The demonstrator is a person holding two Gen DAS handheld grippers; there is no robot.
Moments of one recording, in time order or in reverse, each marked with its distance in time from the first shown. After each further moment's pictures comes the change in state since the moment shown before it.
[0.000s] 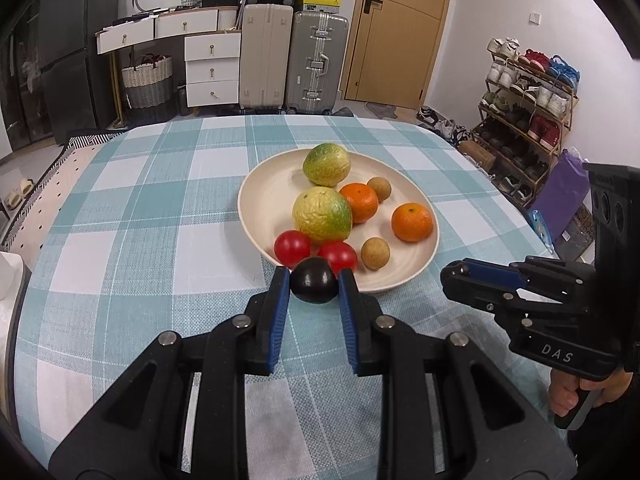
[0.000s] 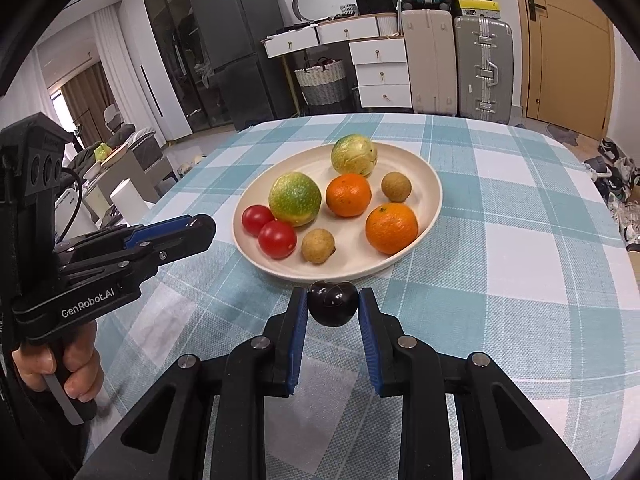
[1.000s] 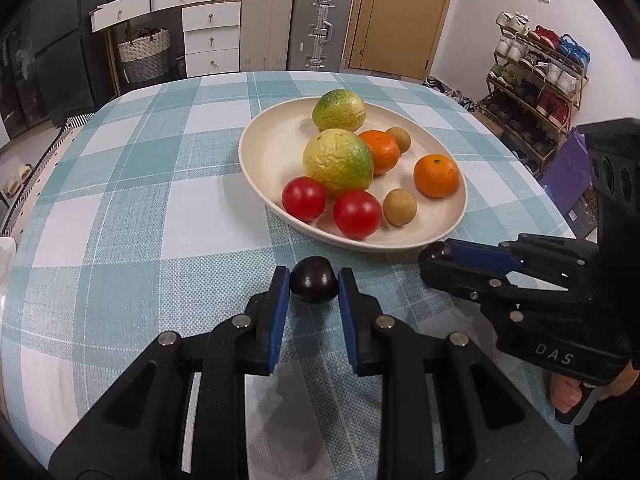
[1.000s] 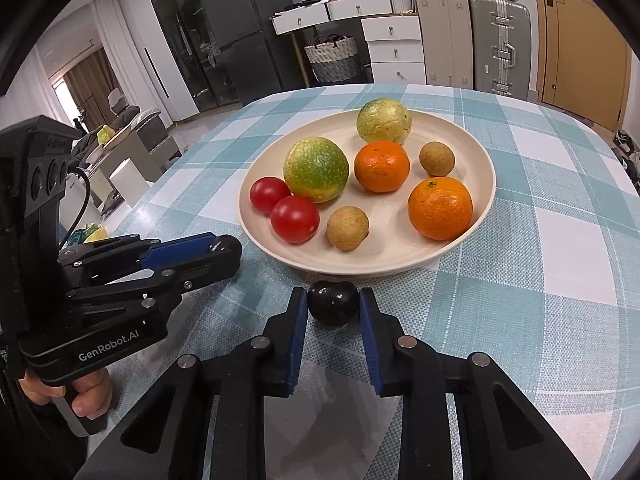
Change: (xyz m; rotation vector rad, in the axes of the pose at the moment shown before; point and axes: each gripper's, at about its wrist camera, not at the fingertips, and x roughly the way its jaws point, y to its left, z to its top) left arm 0.034 0.009 -0.020 0.003 0.125 0.008; right arm 0.045 0.015 -0.001 -0.012 0.092 0.038
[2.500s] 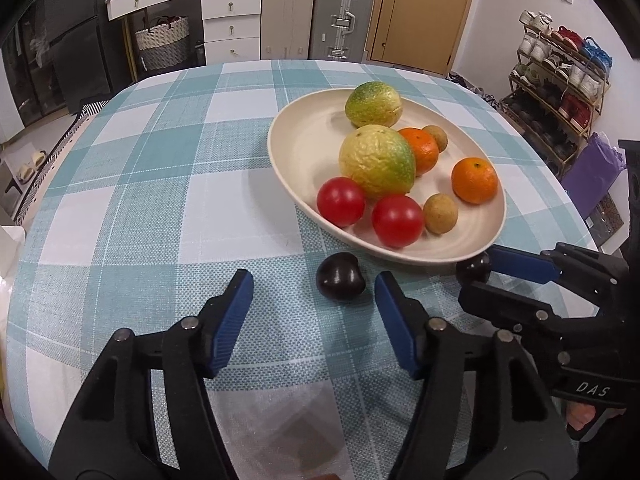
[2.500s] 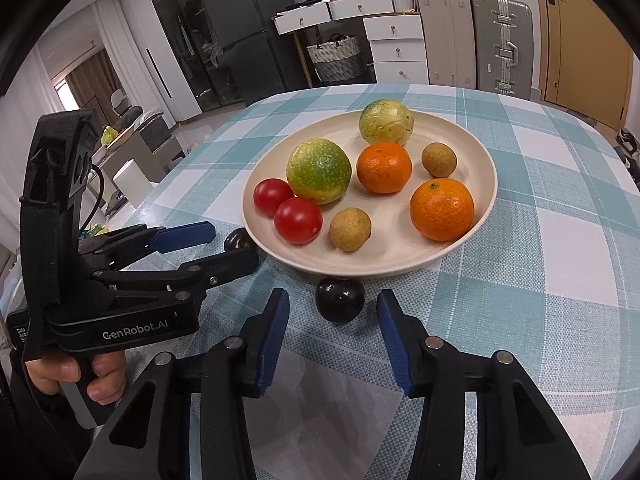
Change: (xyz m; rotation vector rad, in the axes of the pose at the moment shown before) left arm 0.018 0.013 0.009 -0.038 0.041 0.069; right arm -0.001 -0.001 0.002 0.008 0.003 0.014
